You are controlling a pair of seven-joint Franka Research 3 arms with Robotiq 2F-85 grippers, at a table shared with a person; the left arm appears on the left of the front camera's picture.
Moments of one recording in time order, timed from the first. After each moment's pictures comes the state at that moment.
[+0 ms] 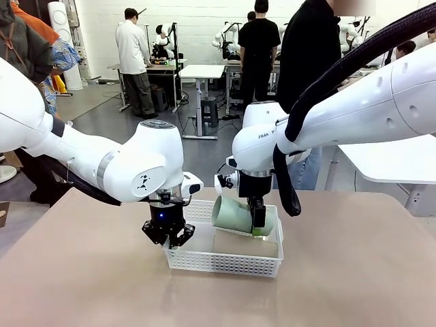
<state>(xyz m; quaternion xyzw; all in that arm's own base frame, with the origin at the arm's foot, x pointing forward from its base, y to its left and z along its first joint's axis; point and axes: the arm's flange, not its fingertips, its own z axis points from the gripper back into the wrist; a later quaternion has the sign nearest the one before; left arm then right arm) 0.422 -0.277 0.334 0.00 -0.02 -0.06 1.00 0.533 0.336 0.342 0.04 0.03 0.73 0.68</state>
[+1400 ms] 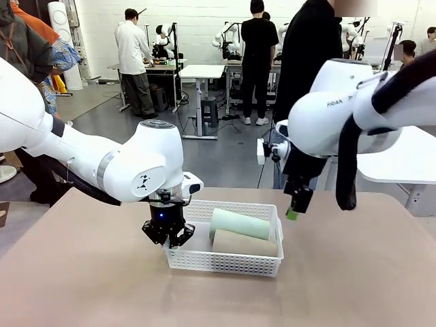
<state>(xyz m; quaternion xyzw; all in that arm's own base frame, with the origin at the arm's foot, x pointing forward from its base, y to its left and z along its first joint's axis) 0.422 -0.277 0.334 0.00 -0.02 -0.06 1.00 0.445 0.225 0.437 0.01 -0.09 0.66 0.75</state>
